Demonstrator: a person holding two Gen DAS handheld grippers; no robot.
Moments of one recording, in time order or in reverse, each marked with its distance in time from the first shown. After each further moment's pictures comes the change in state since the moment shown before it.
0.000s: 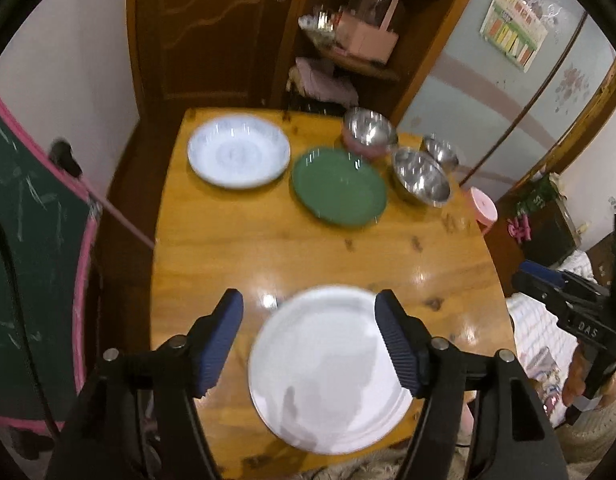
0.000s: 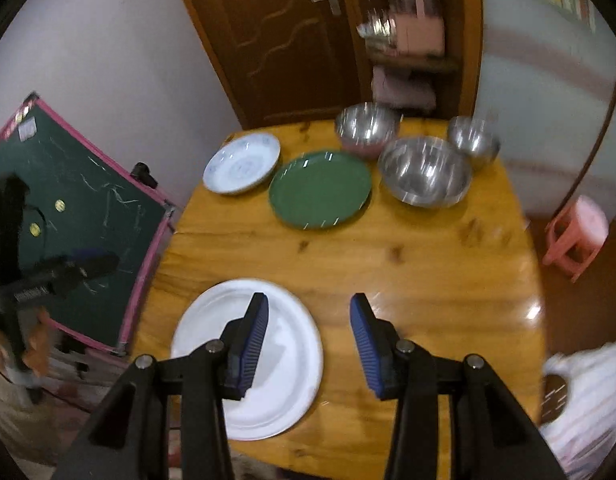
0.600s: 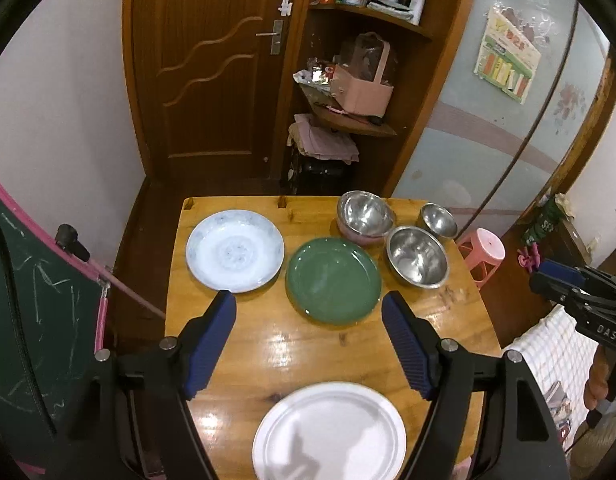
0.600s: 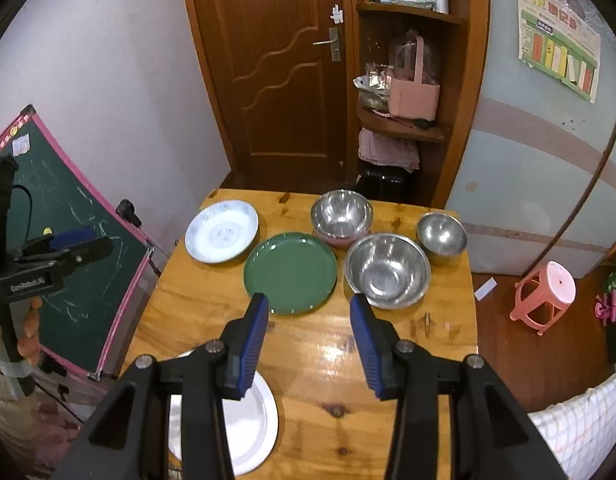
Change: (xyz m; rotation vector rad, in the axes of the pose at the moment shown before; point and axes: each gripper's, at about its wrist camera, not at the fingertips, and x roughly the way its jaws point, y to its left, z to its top) left arm -0.014 -0.035 0.107 0.041 -0.140 0.039; right arm -0.038 -0.014 0.095 -0.069 -0.099 -0.071
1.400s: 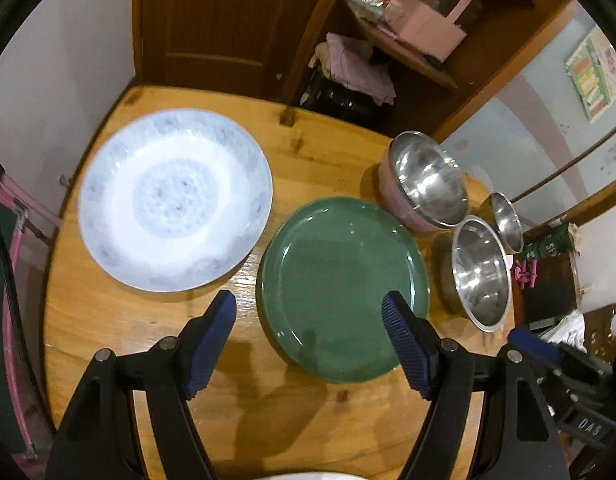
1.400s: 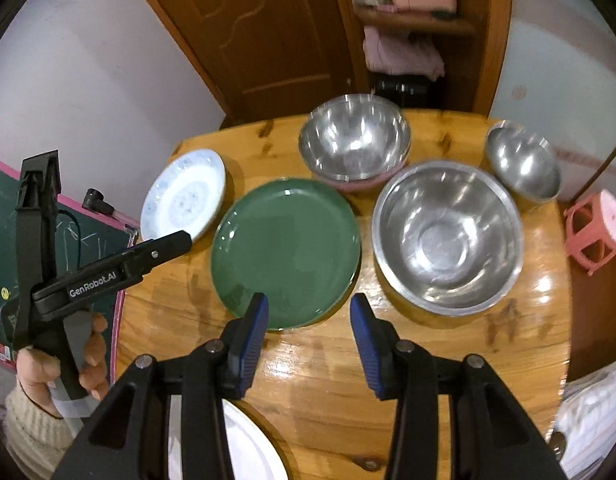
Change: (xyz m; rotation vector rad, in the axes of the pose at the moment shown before) left arm 0.251 0.028 -0.009 -0.247 0.261 -0.050; right arm 0.207 -0.036 0.006 0.178 0.297 0.123
